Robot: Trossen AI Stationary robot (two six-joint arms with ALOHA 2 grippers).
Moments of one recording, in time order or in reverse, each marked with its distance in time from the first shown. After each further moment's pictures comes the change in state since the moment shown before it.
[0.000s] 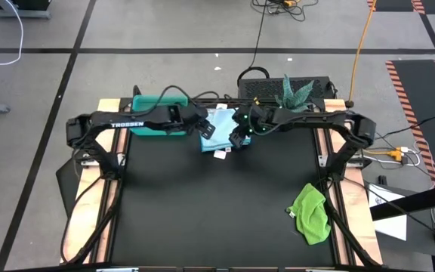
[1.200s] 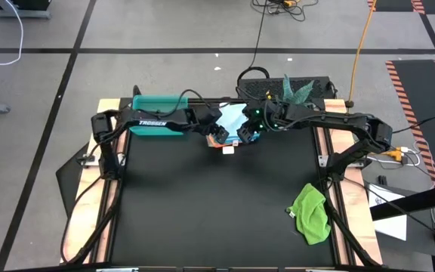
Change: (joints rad) left arm 0.050 0.261 0.000 0.325 0.300 0.035; right arm -0.007 -0.171 0.000 -0.142 0.021 0.049
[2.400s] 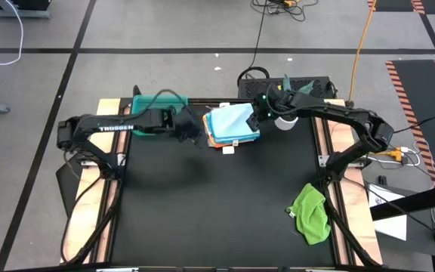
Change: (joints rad) left arm -0.124 -0.357 0.000 -0.512 -0.180 -0.184; right arm -0.194 0.003 0.001 -0.103 0.003 -0.132
